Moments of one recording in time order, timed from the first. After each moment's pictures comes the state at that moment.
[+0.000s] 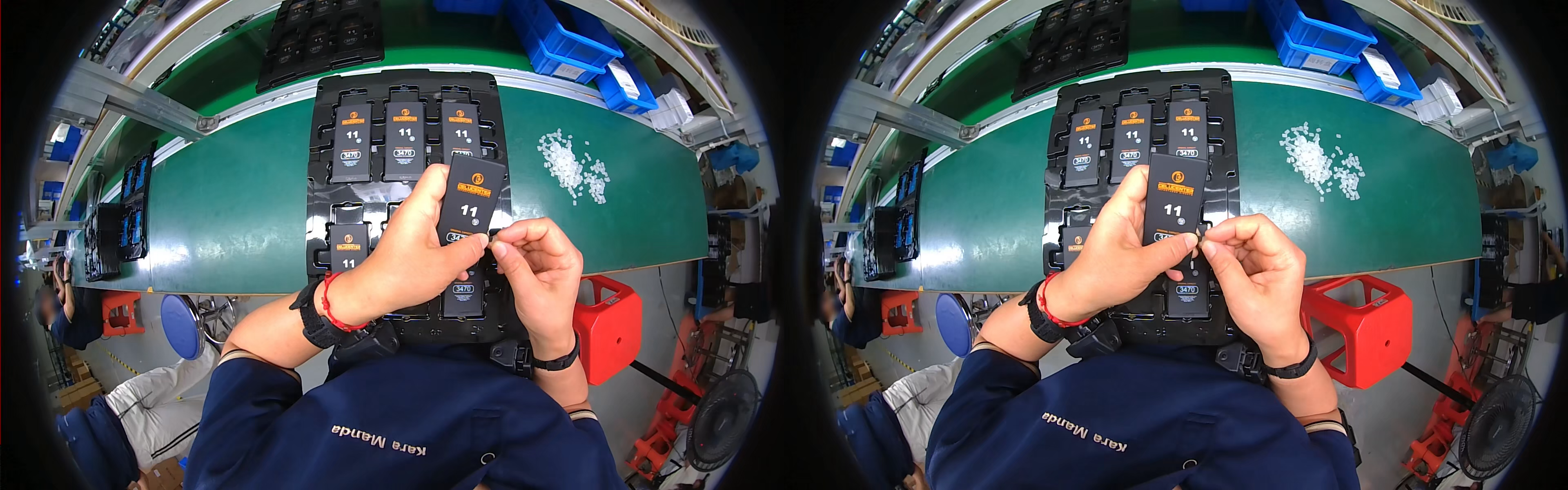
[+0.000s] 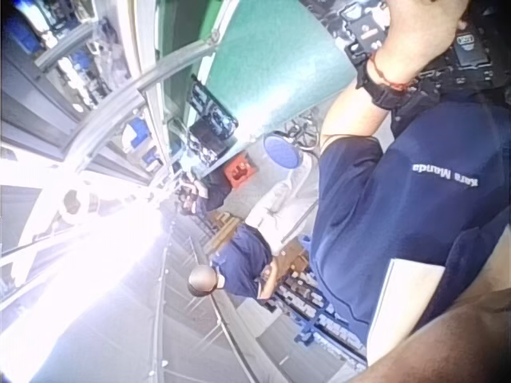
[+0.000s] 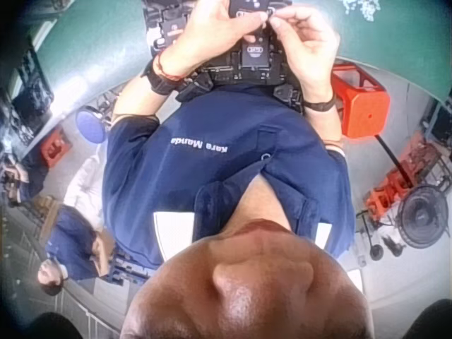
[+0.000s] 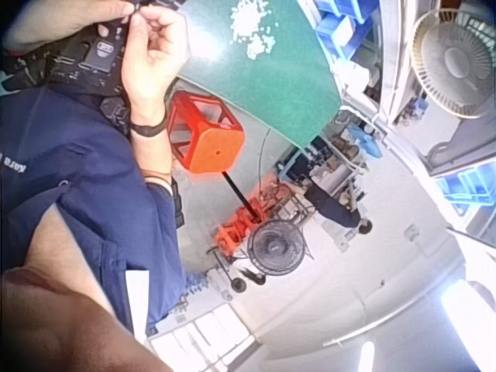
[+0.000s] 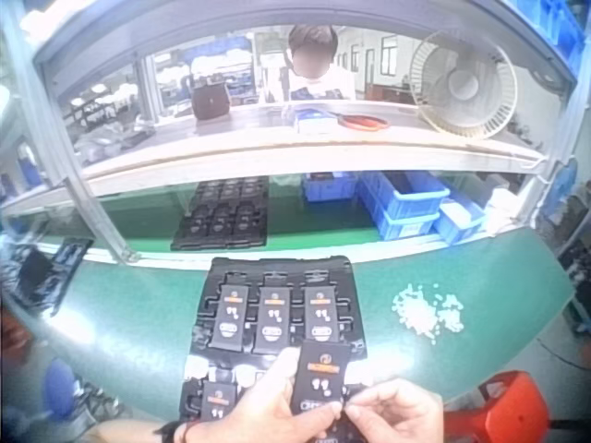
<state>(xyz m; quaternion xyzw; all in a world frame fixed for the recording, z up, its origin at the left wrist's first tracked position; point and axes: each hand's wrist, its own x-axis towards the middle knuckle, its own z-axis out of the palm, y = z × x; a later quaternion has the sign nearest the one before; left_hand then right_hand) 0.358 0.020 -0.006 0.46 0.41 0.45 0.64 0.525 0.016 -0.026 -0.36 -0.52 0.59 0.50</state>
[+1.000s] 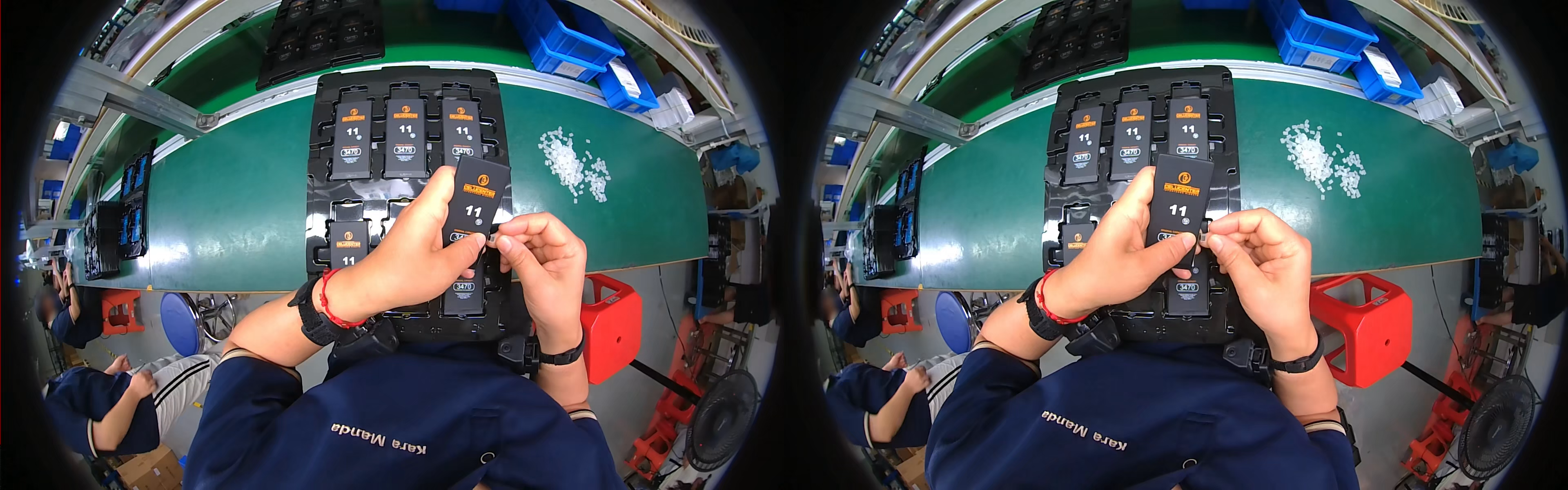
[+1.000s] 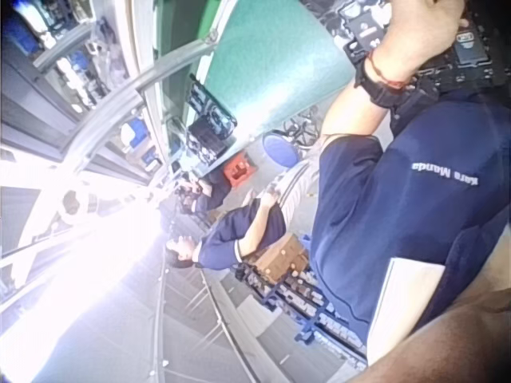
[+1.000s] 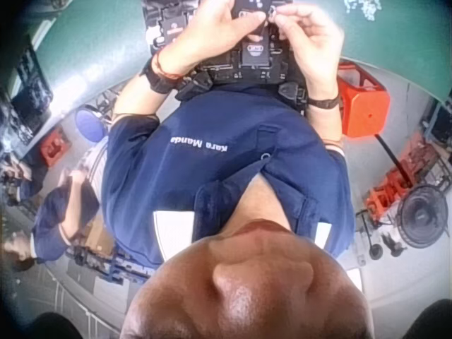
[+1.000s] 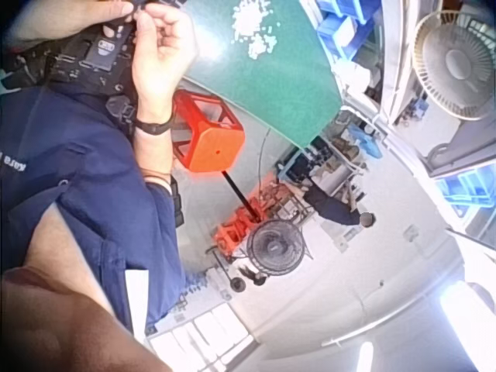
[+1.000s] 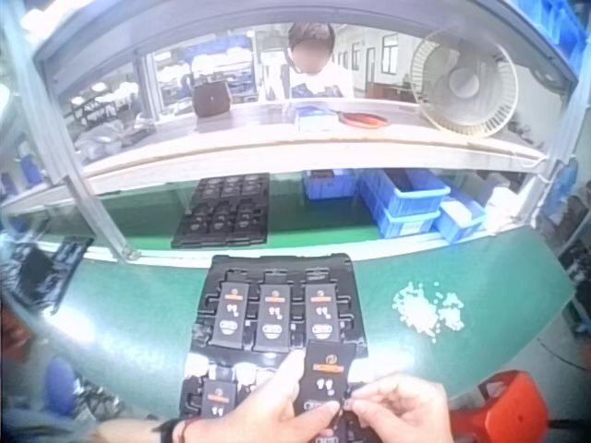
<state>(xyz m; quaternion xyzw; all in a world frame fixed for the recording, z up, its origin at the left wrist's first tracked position) 0.357 0.019 -0.007 0.48 0.40 0.43 0.65 0.532 0.022 -0.026 -0.39 -0.51 0.60 0.47</state>
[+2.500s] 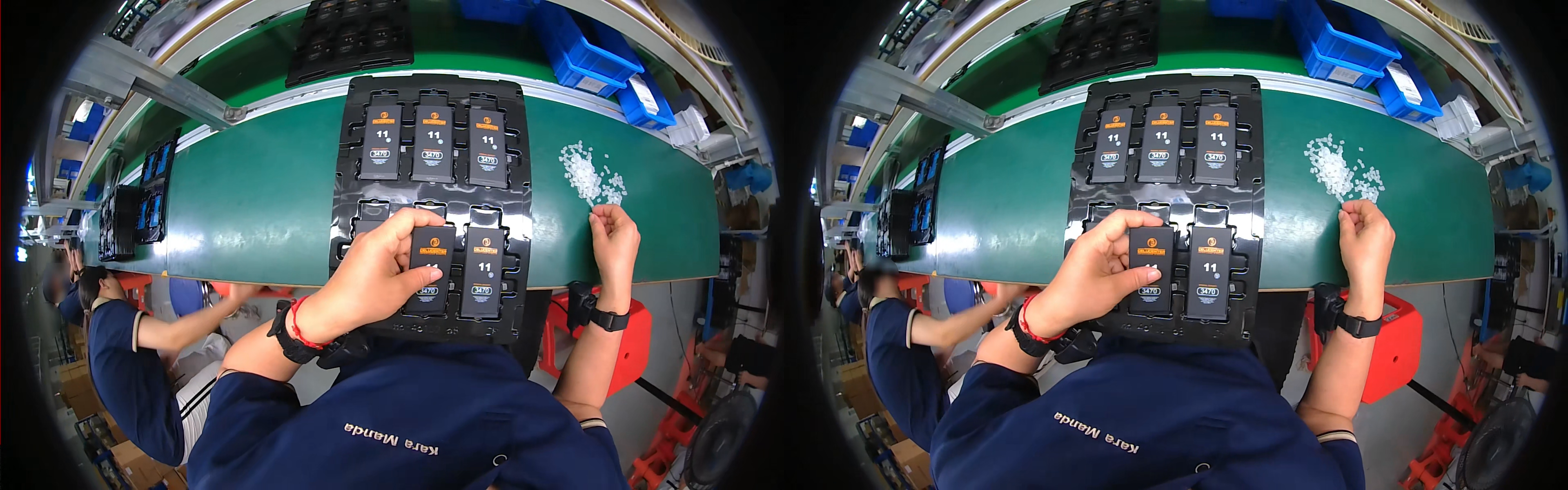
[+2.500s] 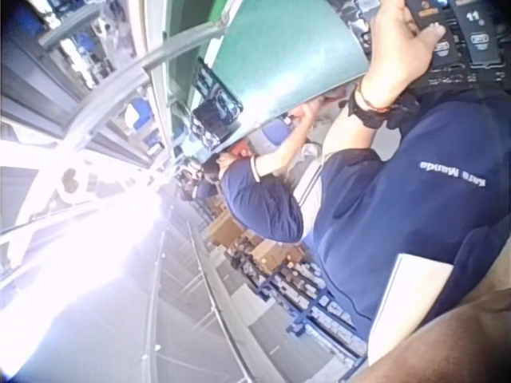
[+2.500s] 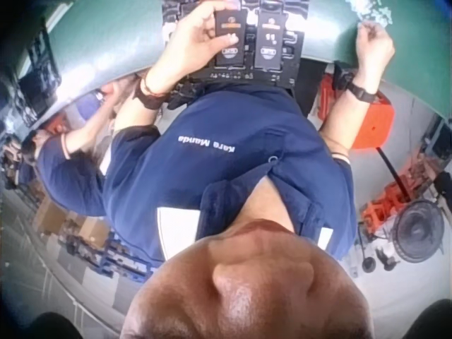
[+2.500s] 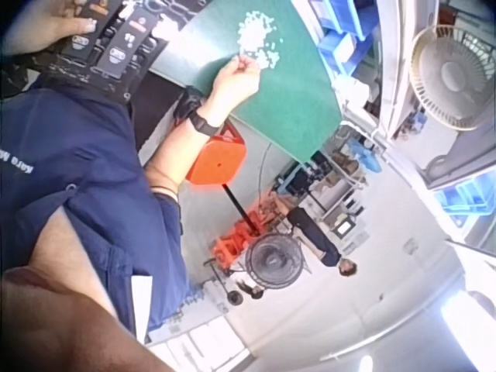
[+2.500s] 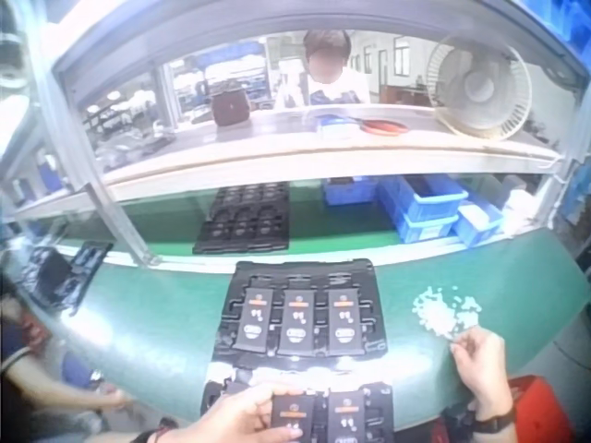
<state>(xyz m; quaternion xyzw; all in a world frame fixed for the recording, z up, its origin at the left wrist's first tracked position) 0.309 -0.021 -0.014 0.49 0.51 0.36 0.62 0.624 0.090 -0.078 -0.67 -0.65 0.18 0.31</state>
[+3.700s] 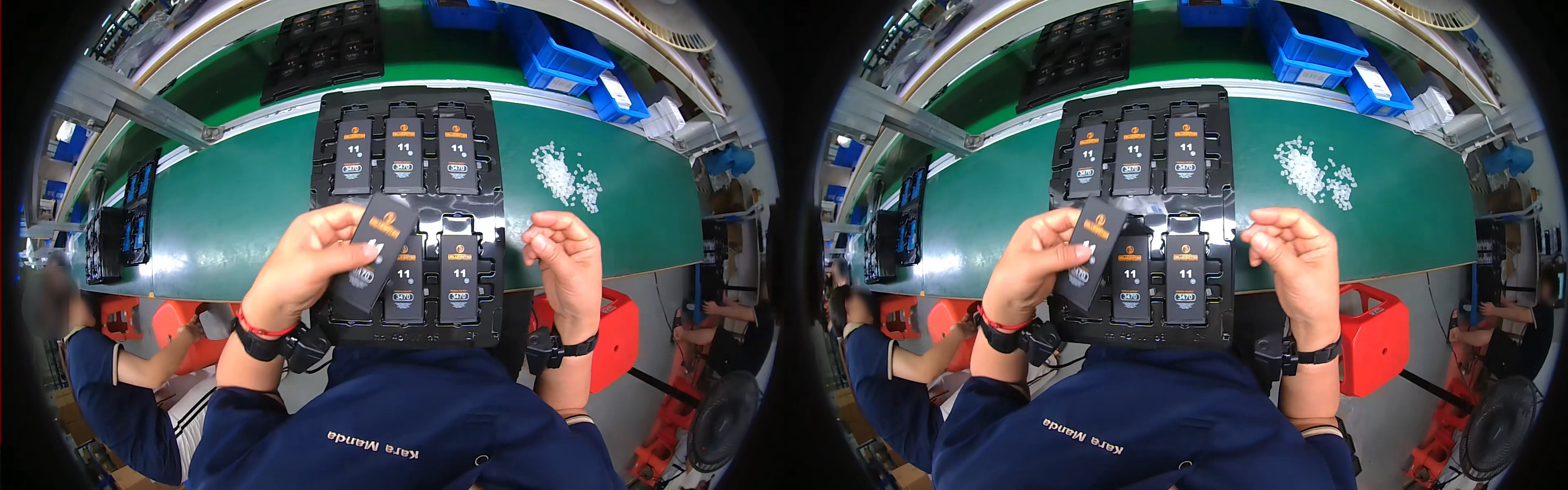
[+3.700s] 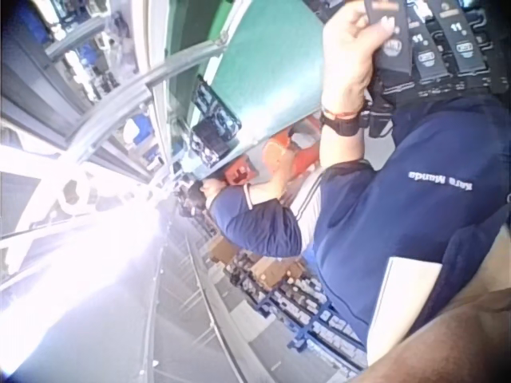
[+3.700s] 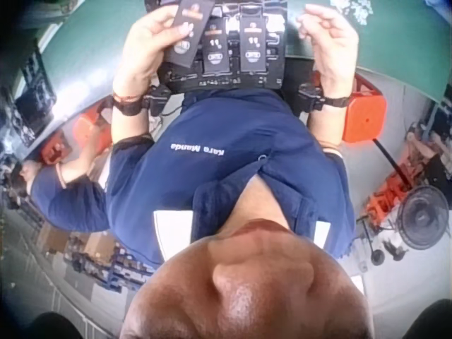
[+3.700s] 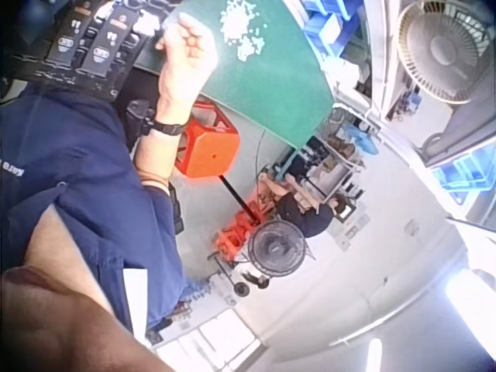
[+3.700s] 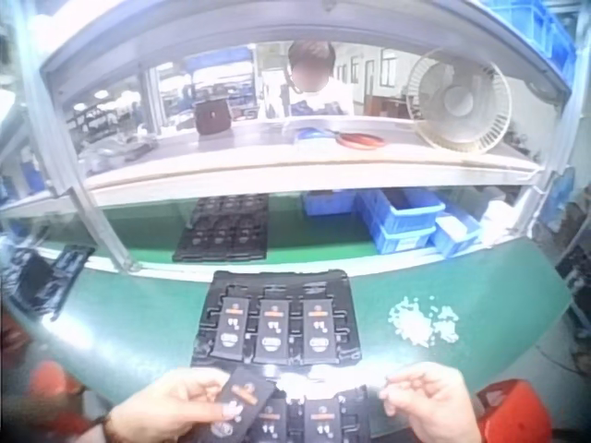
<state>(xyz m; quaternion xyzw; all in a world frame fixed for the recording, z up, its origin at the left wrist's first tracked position) 0.279 -0.002 0.012 0.37 0.46 0.42 0.69 0.566 0.045 -0.034 -0.35 -0.45 0.65 0.50</state>
